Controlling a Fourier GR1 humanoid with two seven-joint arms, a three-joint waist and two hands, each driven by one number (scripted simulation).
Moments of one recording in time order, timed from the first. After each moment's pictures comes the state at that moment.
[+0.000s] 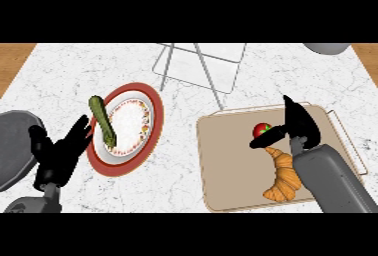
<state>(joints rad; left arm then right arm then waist) -0.06 0.34 -0.07 -1.35 0.31 0.11 0.23 -0.43 -0.32 0.30 -1.35 0.42 -0.08 1.08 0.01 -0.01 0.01</state>
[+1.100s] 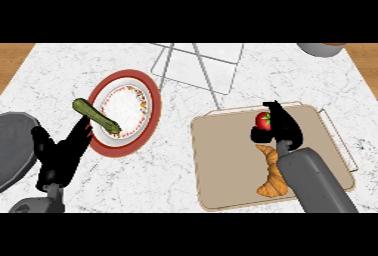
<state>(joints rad) -0.05 0.29 -0.03 -1.36 0.25 0.09 0.24 -0.42 -0.21 0.26 -1.19 0.52 -0.05 0.84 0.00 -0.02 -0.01</state>
